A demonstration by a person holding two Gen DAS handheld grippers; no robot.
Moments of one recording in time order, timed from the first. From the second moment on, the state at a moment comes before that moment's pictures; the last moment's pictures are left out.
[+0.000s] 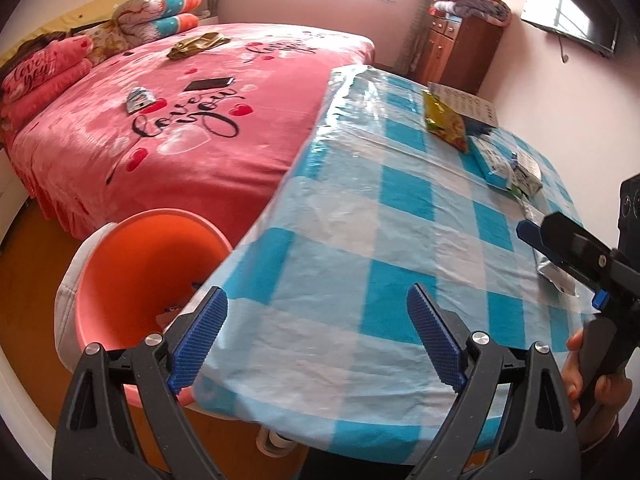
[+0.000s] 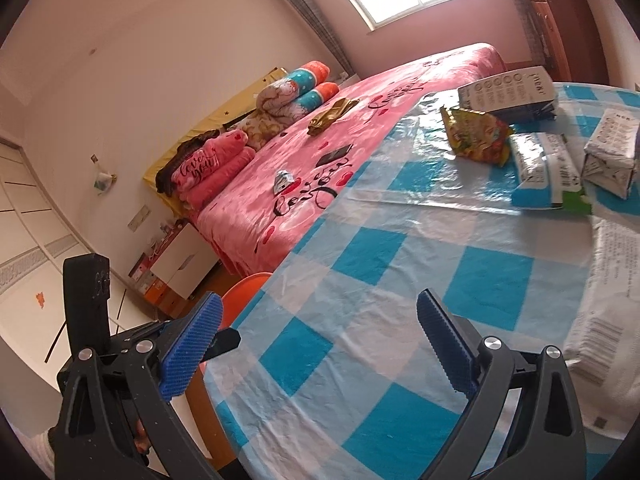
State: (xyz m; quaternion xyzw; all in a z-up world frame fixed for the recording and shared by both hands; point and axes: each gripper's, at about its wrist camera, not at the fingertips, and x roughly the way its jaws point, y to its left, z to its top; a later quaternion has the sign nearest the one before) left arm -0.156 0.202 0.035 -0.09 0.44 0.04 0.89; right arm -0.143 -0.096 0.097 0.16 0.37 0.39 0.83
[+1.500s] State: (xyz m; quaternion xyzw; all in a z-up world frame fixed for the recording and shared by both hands) left arm 0.240 -0.014 0.086 -0.02 0.49 0.02 0.87; right arm -0.079 -0.304 0.078 0.32 0.33 0.23 0.86
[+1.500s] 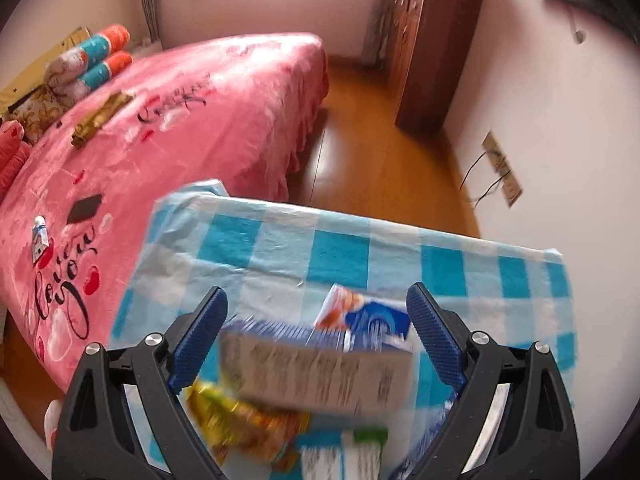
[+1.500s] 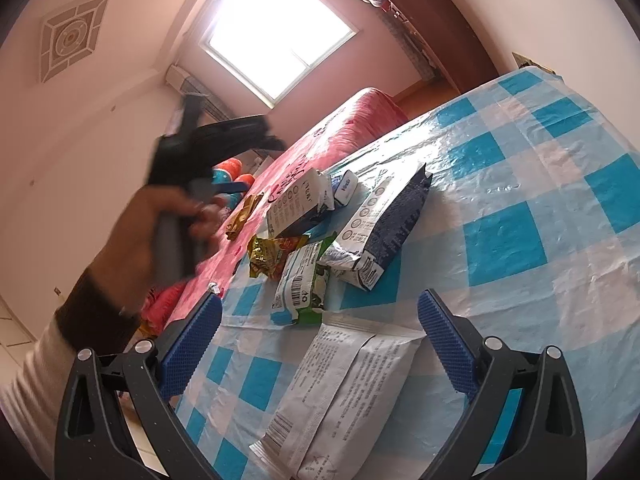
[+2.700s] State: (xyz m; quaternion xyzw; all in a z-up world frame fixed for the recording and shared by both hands) left arm 0.151 -0.023 0.010 0.03 0.60 -0.01 0.80; right arm -0.081 -0.332 0.068 0.34 0.33 0.20 0.86
